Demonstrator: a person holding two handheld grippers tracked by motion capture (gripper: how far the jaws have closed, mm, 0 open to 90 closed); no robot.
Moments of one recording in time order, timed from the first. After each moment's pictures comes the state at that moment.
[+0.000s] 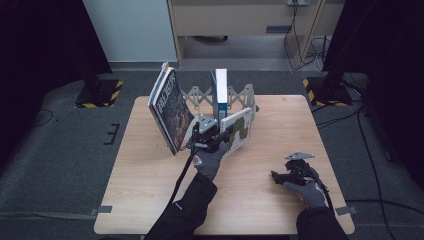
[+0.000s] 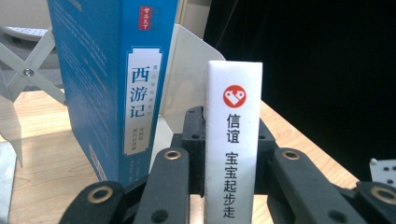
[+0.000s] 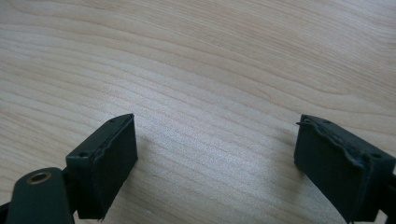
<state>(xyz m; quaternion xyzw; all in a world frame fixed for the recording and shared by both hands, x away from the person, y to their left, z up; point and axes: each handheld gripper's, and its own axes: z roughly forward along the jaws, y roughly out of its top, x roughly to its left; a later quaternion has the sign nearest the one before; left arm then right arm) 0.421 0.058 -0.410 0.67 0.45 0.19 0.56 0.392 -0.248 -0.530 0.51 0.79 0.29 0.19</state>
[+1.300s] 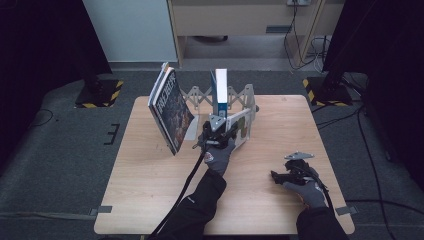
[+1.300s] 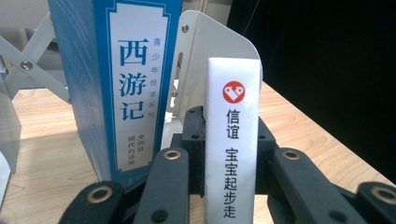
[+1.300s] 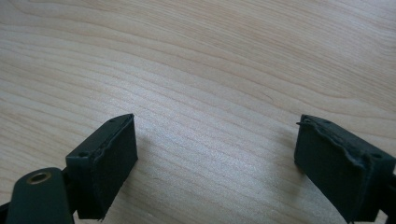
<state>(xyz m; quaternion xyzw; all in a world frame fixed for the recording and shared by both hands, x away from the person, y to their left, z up) 0.449 0.033 -0.438 0.66 0.47 0.22 0.54 0.392 -0.248 -0.530 0.51 0.79 0.30 0.19</state>
